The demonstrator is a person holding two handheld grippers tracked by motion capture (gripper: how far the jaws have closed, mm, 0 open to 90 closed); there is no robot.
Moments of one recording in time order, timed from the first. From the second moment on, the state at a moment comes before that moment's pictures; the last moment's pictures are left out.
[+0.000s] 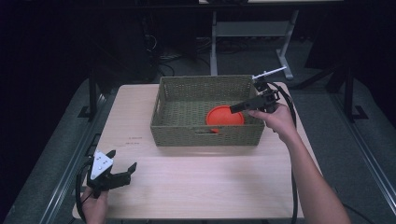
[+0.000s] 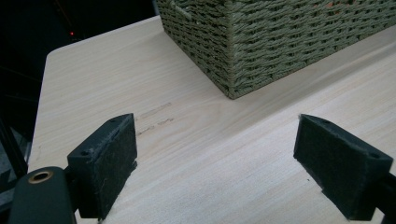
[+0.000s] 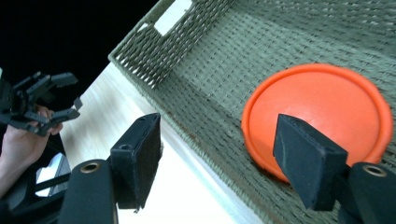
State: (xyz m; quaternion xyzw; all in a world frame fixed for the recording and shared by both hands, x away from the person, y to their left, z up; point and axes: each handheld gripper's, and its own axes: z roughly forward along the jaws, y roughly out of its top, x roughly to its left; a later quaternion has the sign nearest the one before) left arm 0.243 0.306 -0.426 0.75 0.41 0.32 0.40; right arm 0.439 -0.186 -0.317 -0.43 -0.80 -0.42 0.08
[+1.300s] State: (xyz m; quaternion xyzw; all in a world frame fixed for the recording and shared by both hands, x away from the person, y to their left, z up) left arm 0.242 0.305 -0.426 0.75 0.41 0.32 0.40; right arm 0.365 -0.219 -0.324 -0.40 -0.80 -0.45 0.06
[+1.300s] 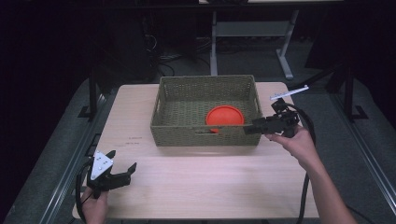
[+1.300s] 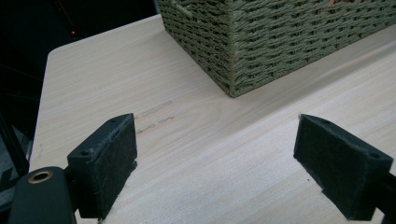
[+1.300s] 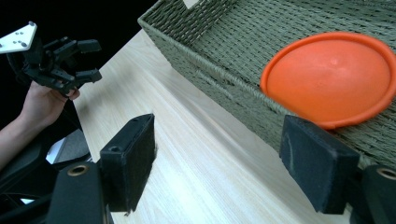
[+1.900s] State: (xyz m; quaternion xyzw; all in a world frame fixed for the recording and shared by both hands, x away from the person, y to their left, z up) left arm 0.242 0.305 -0.426 0.75 0.41 0.32 0.40; right arm 0.337 -0.232 -0.340 -0.39 -0.80 -0.45 0.06
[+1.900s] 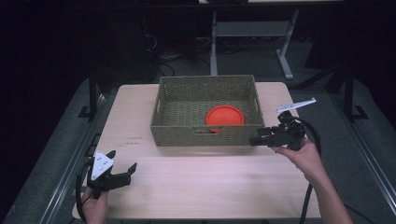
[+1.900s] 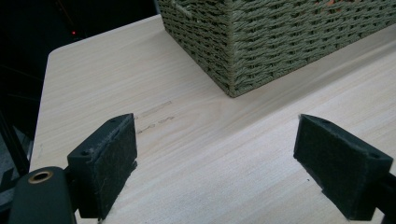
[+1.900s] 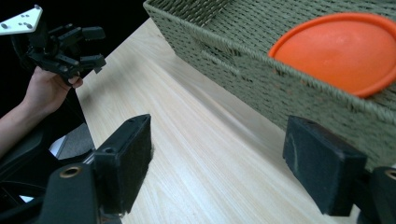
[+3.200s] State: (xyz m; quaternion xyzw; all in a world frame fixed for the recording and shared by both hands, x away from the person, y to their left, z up) left arm 0.243 0.304 -0.427 0.75 0.41 0.32 0.40; right arm 0.290 -0.266 -0.415 -0.41 -0.78 -0.46 0.07
